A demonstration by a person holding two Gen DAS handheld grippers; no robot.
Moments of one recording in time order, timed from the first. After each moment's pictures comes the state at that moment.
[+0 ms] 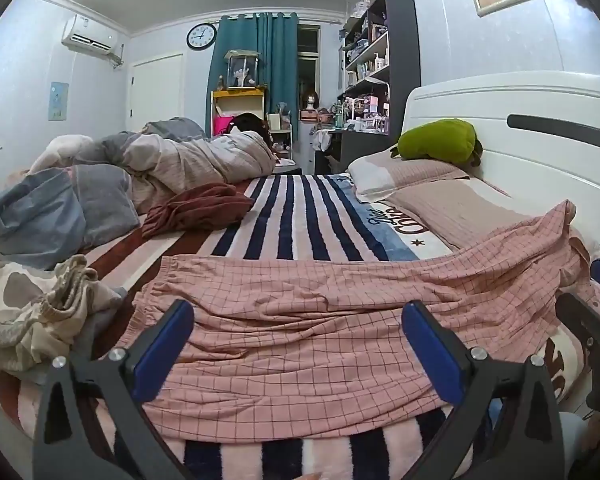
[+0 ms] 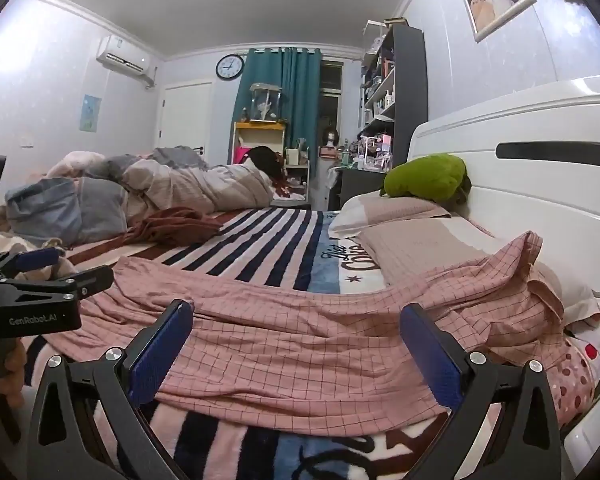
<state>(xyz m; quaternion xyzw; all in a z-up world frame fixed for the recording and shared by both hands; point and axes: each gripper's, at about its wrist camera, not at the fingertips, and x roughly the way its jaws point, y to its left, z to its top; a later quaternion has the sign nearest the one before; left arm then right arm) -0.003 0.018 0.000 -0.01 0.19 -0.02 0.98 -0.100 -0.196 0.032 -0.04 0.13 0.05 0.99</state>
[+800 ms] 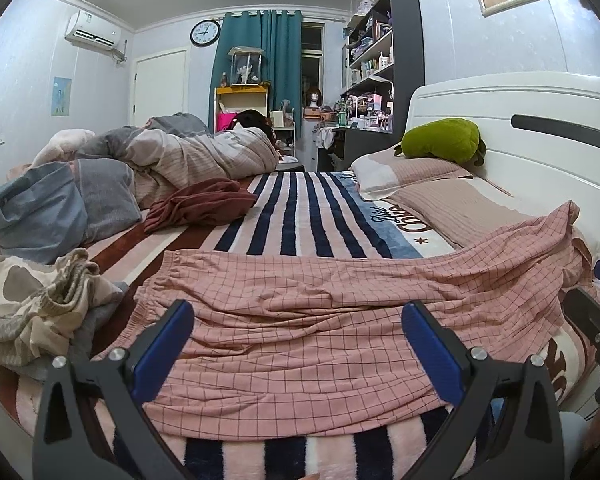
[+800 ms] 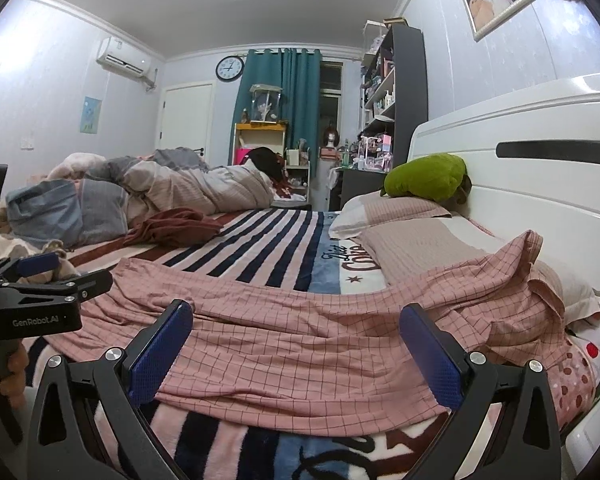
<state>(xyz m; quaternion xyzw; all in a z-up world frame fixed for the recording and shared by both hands) -0.003 0.018 -0.003 -0.01 0.19 -0.01 0.98 -0.104 -0.192 0.033 -0.03 0.13 0.05 0.99</state>
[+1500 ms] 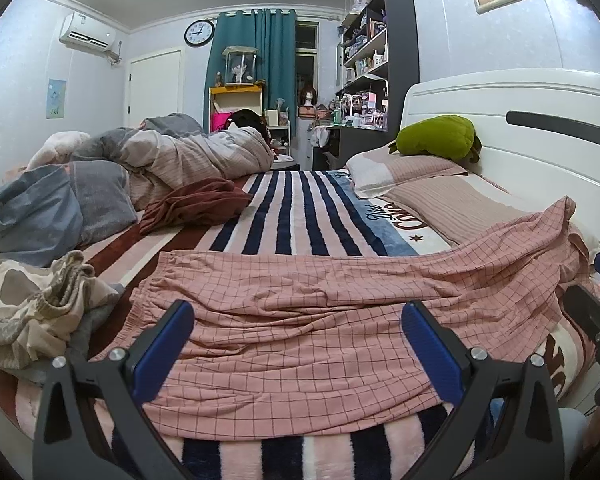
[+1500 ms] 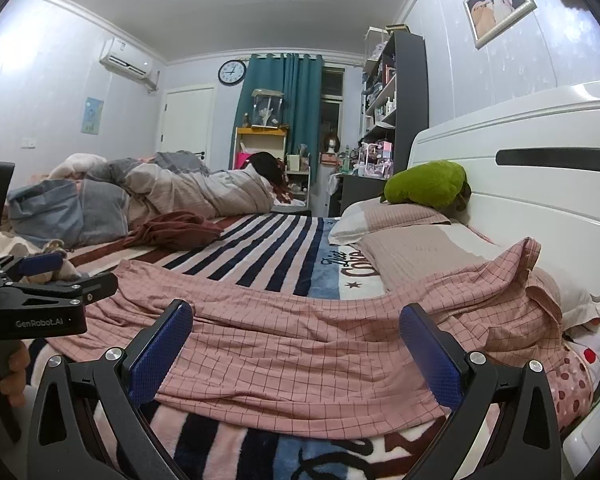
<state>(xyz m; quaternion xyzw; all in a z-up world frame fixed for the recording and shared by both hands) -0.002 0.016 -0.003 -0.01 0.20 -0.02 0.98 -0.105 -0.192 0.034 -0.04 0.12 0.05 0.99</state>
